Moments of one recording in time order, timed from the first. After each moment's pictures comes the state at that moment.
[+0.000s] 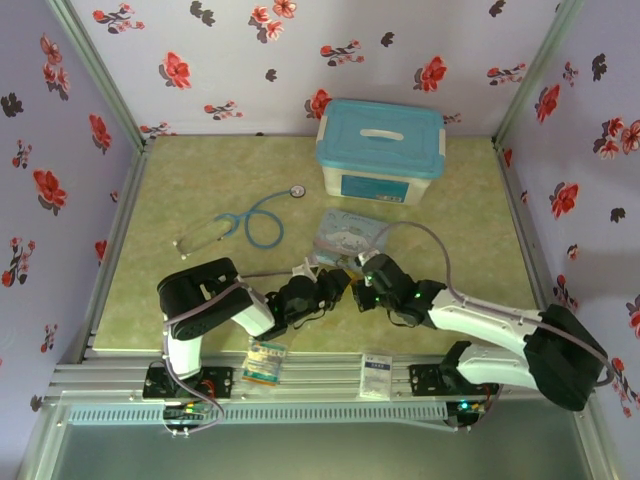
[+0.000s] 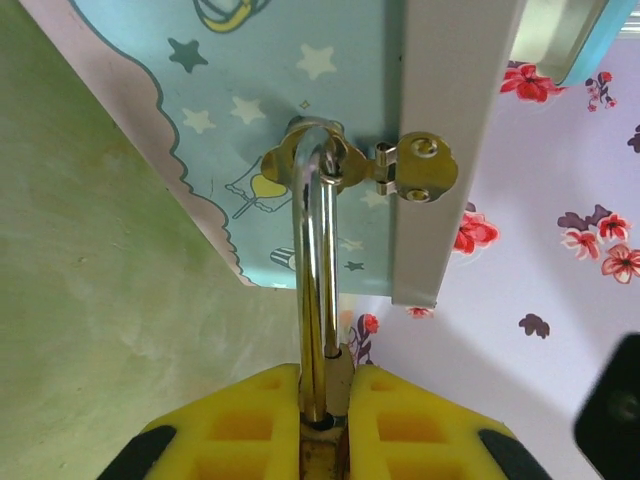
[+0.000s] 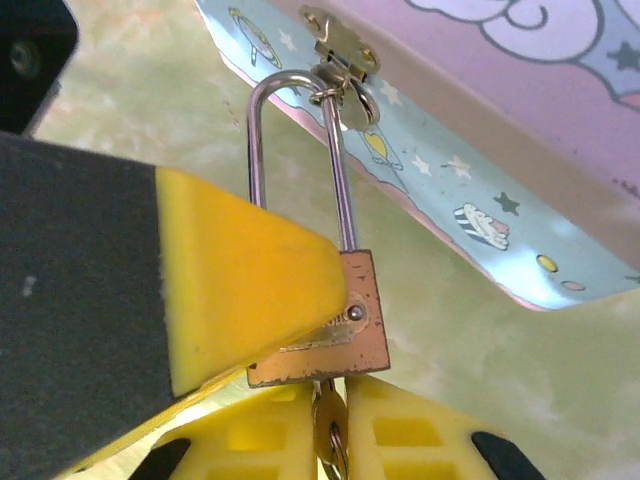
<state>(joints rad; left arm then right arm) -1.11 1.89 0.52 1.13 -0.13 -1.64 0.83 1.14 0.46 -0.15 -0.01 0.48</state>
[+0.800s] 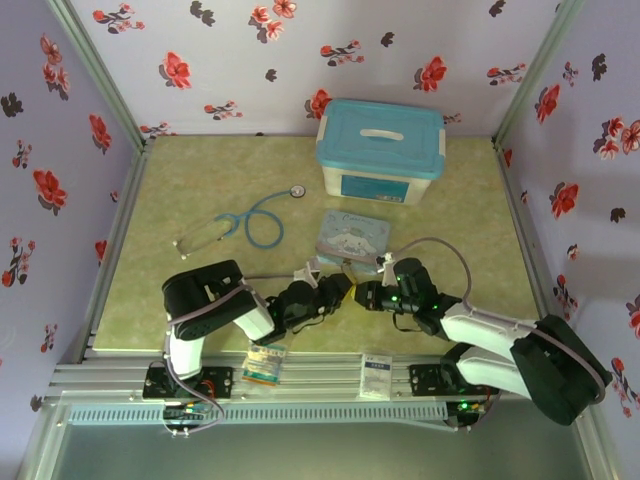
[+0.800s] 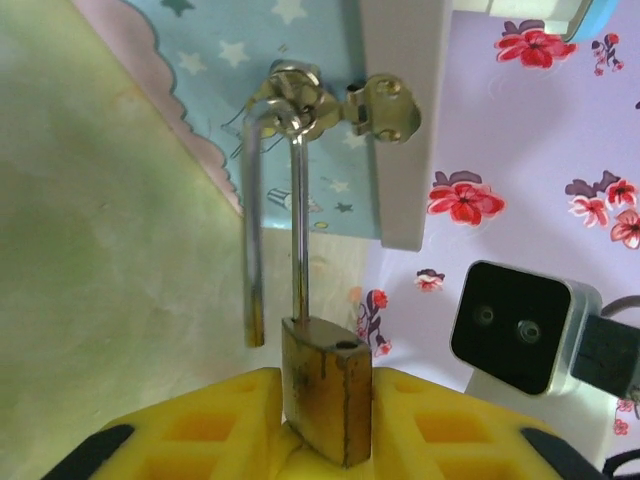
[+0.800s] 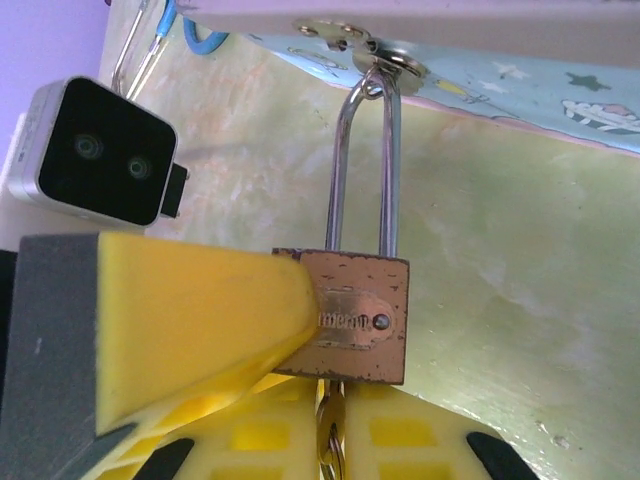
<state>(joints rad) -1.14 1.92 0.47 1.21 -0.12 -1.60 0.64 1.12 0.22 0.27 -0.41 0.78</state>
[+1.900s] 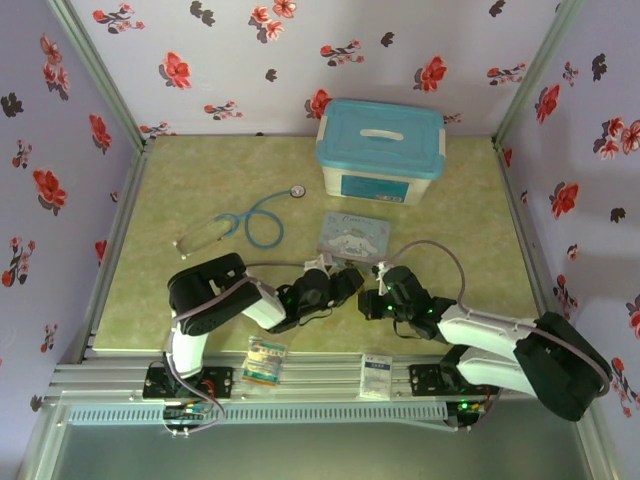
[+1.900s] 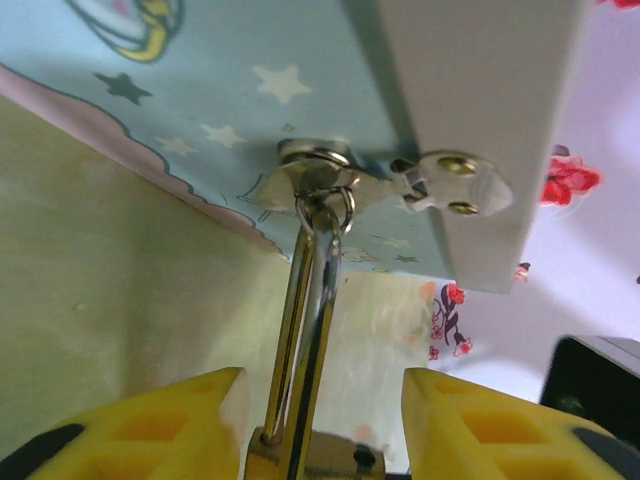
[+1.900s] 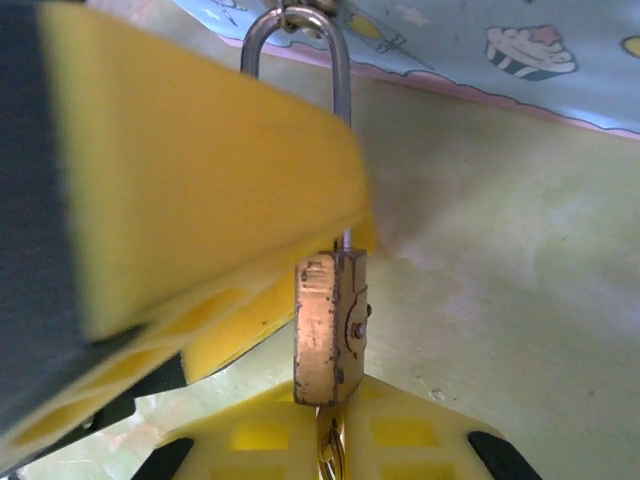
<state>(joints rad) -1.10 1.96 0.67 0.92 -0.04 -1.45 0.76 1.12 0.25 0.11 -0.16 0.64</state>
